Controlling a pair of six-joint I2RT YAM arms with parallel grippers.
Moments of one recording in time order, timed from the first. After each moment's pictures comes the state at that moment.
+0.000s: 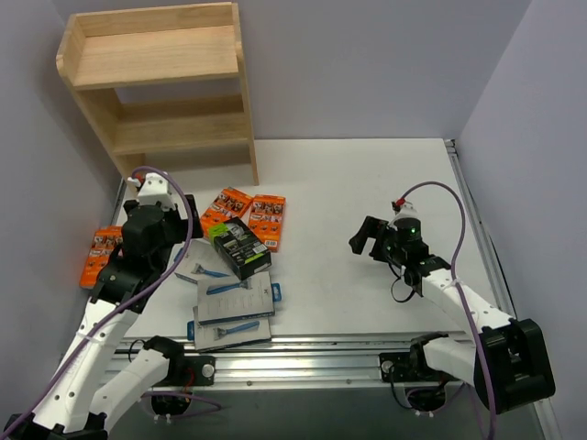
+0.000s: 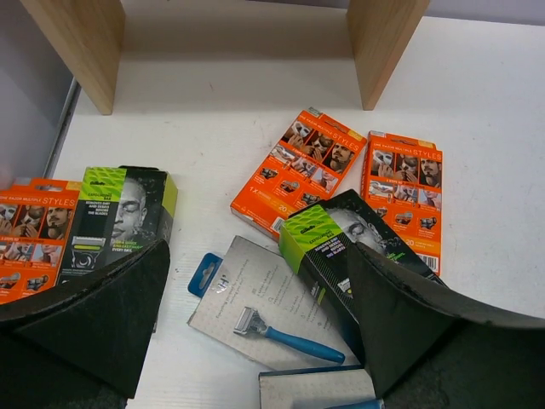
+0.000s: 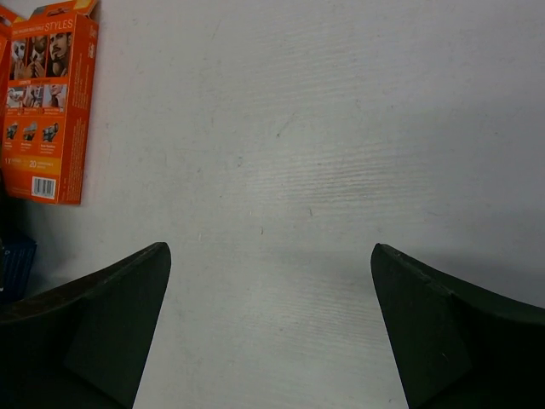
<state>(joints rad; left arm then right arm) -0.37 0.80 0.96 -0.49 -0.39 -0.20 0.26 1.10 0.48 0.02 -0.08 0.50</state>
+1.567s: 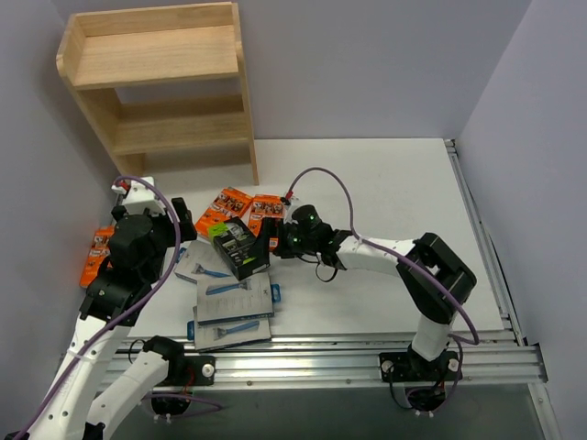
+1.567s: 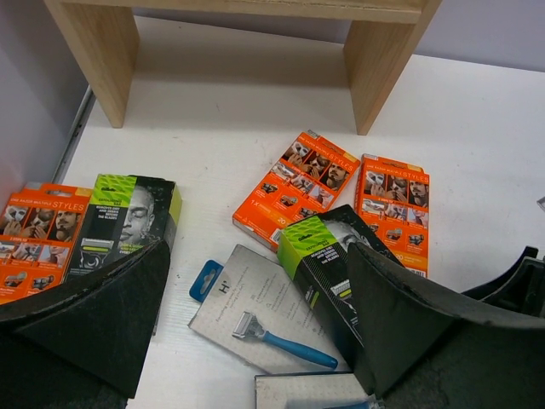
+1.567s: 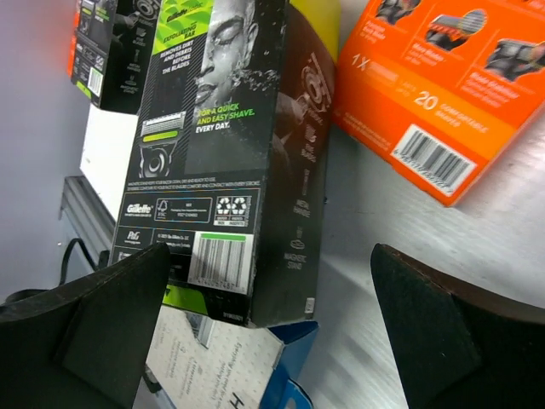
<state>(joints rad) -0.37 0.71 0.96 -0.50 -0.42 -0.22 0.80 1.76 0.97 0.24 -0.27 0.72</state>
